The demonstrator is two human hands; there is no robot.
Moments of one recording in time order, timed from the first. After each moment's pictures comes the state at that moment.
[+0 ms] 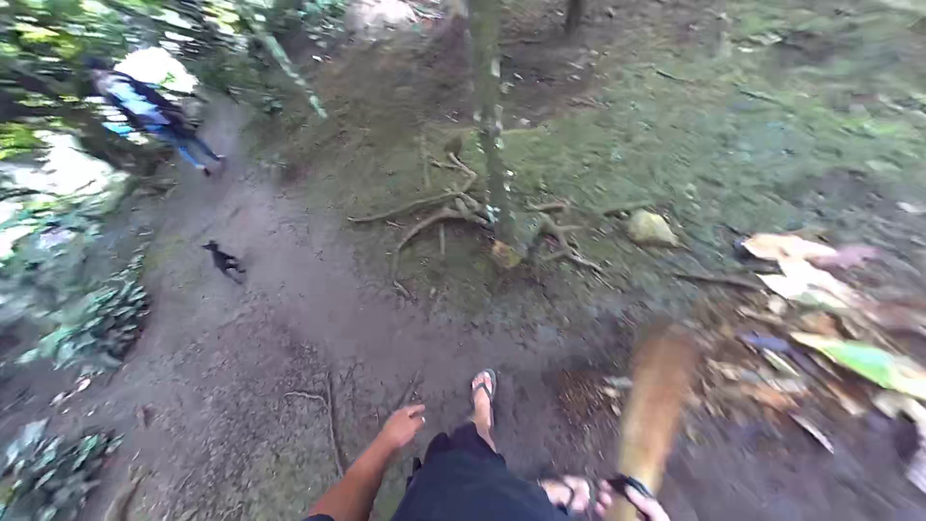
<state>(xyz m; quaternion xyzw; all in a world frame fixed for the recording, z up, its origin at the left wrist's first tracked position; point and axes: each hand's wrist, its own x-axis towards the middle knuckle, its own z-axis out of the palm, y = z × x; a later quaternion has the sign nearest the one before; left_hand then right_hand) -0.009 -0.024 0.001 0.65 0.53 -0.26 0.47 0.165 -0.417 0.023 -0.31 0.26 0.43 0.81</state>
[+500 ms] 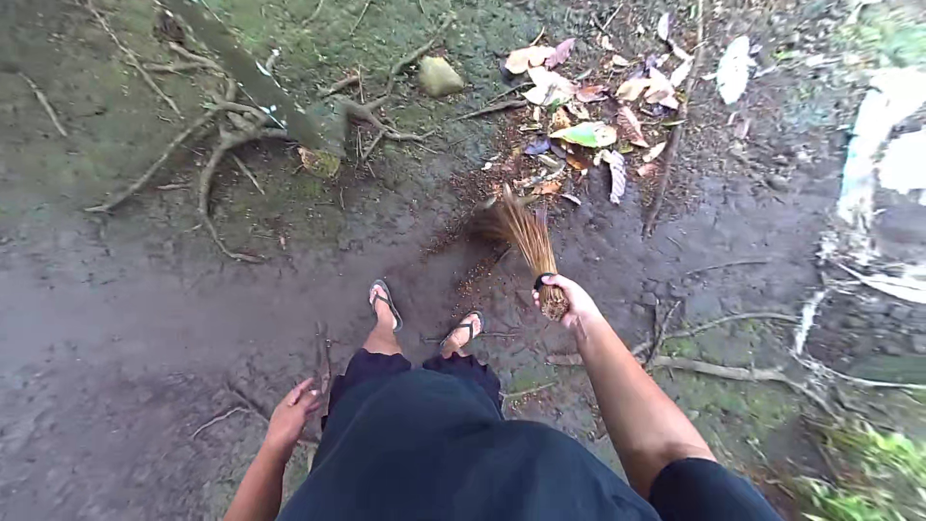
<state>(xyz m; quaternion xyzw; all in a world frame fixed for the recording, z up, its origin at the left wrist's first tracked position) -0.024 -0.082 0.029 0.64 0.56 -0.25 0.46 0.247 -0.562 -0.049 -0.49 0.43 0.33 0.68</state>
